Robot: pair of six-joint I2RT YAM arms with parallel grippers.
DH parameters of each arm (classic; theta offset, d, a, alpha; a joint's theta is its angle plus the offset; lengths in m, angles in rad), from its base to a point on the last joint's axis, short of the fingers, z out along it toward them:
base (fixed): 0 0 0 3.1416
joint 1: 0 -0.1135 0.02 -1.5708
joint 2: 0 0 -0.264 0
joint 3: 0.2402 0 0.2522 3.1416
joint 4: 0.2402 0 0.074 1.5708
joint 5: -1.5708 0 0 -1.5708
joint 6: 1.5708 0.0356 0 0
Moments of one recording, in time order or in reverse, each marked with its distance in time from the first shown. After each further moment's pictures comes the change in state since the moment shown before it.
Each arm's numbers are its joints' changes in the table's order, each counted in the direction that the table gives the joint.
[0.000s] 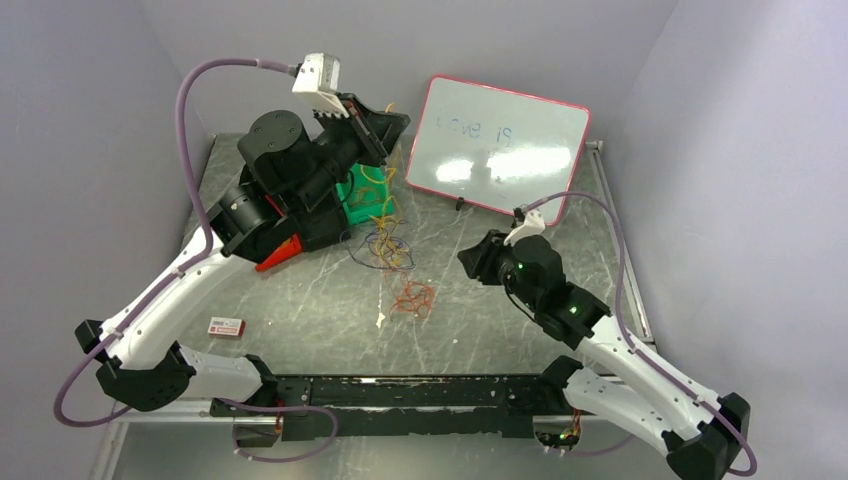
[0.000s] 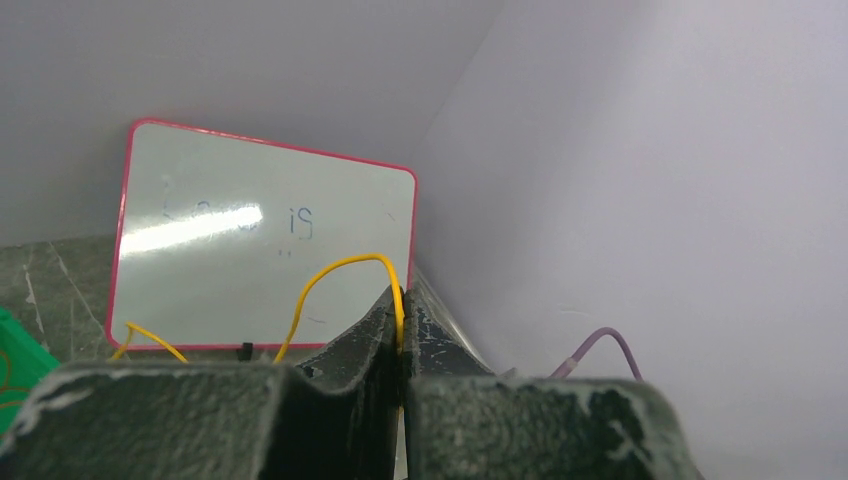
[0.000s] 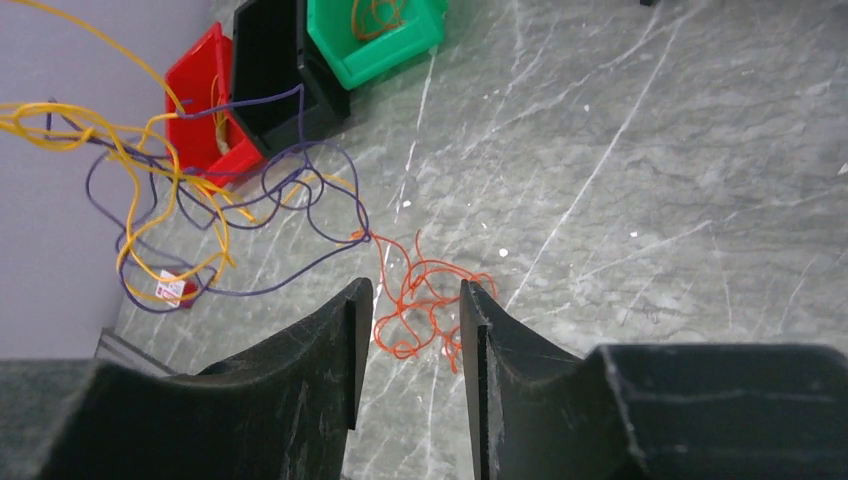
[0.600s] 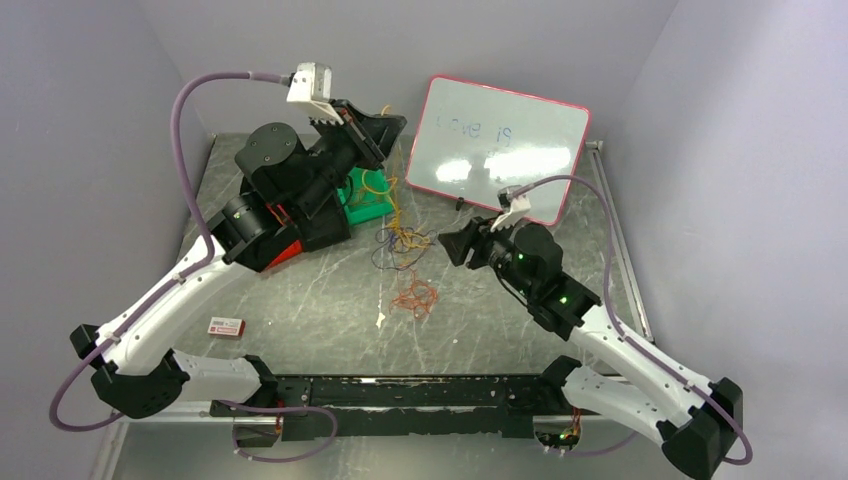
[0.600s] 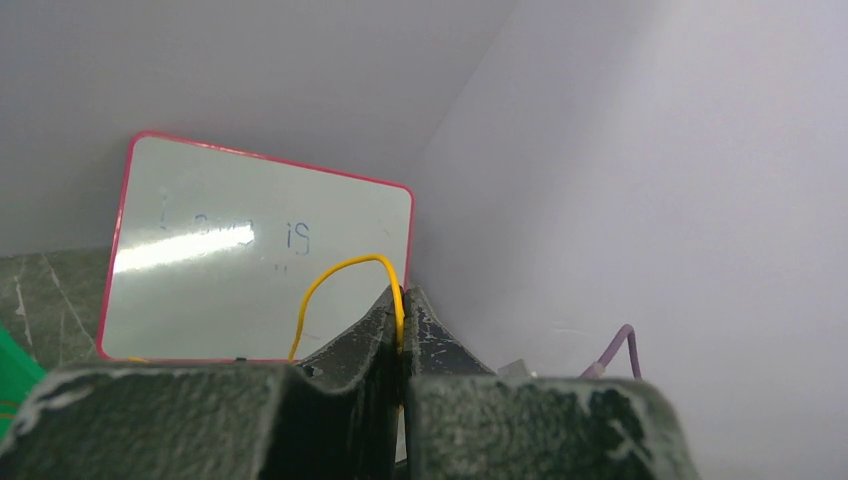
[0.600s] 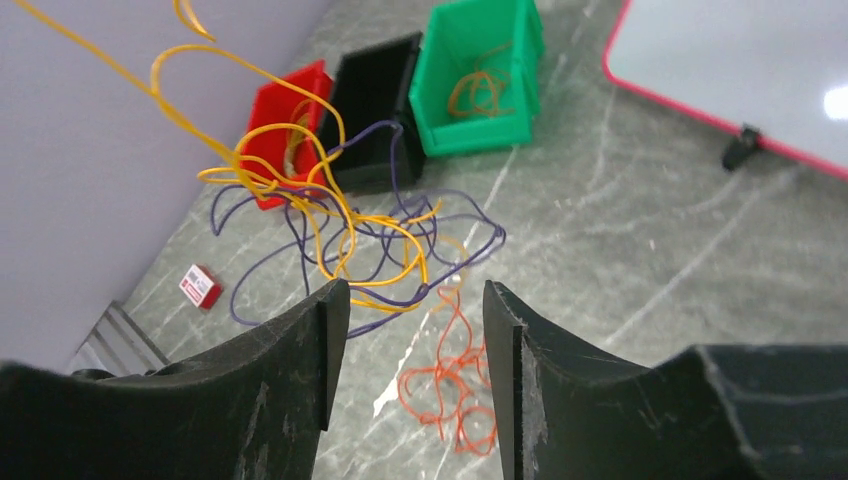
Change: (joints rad) left arm 0.000 0.047 -0.109 -0.114 0.024 -0.007; right arm 0.000 -0.078 0.039 -0.232 0.105 -0.186
